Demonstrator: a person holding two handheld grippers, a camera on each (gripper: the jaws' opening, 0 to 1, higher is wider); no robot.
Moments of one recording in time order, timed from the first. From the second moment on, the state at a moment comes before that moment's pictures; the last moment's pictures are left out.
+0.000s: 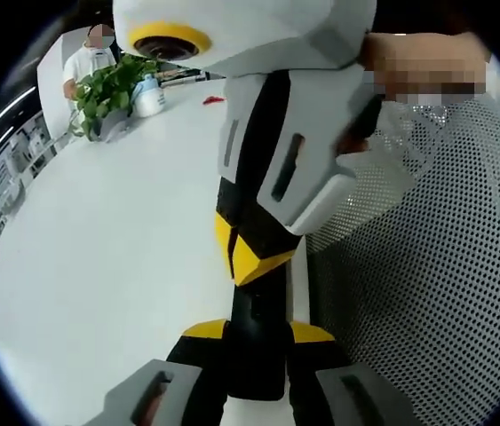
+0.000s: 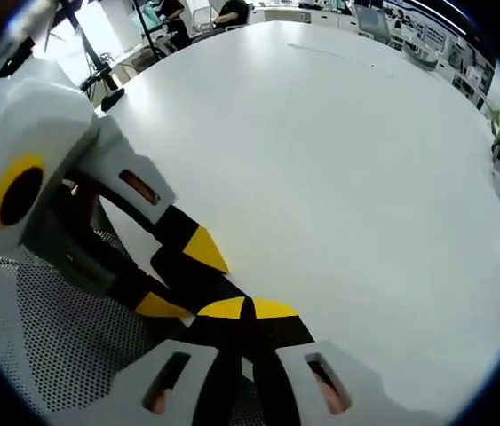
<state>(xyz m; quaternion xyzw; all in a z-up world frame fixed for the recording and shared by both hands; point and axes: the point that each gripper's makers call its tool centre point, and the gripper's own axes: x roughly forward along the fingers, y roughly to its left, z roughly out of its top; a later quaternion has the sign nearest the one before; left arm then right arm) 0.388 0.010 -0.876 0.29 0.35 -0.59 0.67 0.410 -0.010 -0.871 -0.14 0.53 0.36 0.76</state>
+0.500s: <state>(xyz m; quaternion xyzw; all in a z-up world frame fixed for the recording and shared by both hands) 0.389 0.008 -0.875 0.28 0.35 -0.58 0.67 0.412 -0.009 -0.872 -0.12 0.53 0.35 0.76</state>
